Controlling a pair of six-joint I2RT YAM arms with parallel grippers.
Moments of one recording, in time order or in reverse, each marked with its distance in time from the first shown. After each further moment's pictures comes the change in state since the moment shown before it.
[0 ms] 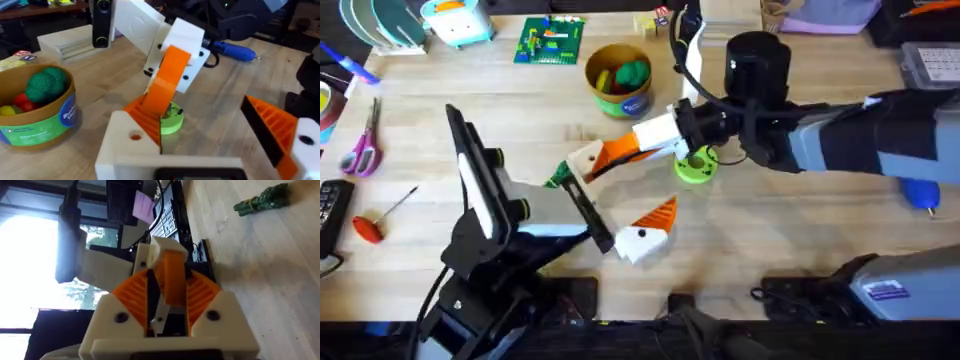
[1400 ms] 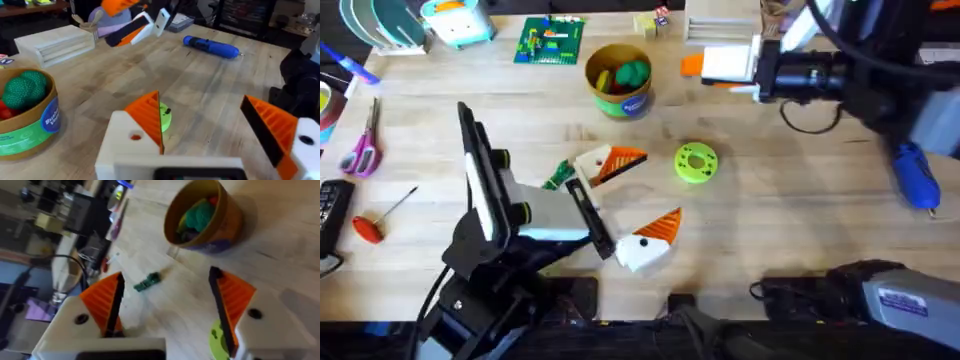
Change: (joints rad) left arm -0.011 0.000 0.000 -0.001 0.063 0.000; right arm -0.358 -0.302 0.080 -0.600 0.405 -0.512
